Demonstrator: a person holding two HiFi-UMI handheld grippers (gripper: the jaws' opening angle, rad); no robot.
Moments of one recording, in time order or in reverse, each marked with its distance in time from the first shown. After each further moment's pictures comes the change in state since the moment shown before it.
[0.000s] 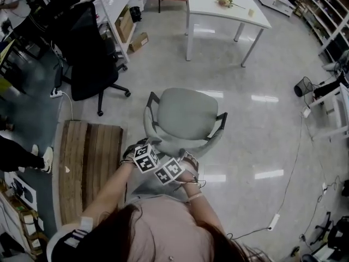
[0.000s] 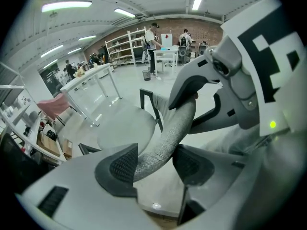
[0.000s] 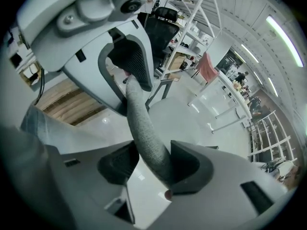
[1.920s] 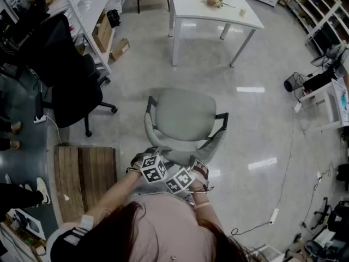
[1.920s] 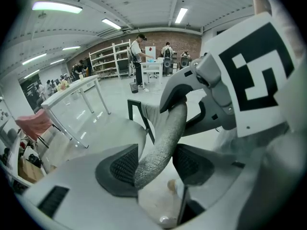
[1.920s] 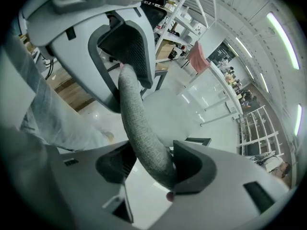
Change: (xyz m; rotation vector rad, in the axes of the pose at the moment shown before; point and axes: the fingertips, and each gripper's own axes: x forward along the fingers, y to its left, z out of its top) left arm 0.048 0.125 0.055 0.152 -0.149 -0.165; right arm 0.074 -0.117 0.055 0.053 0.142 -0.101
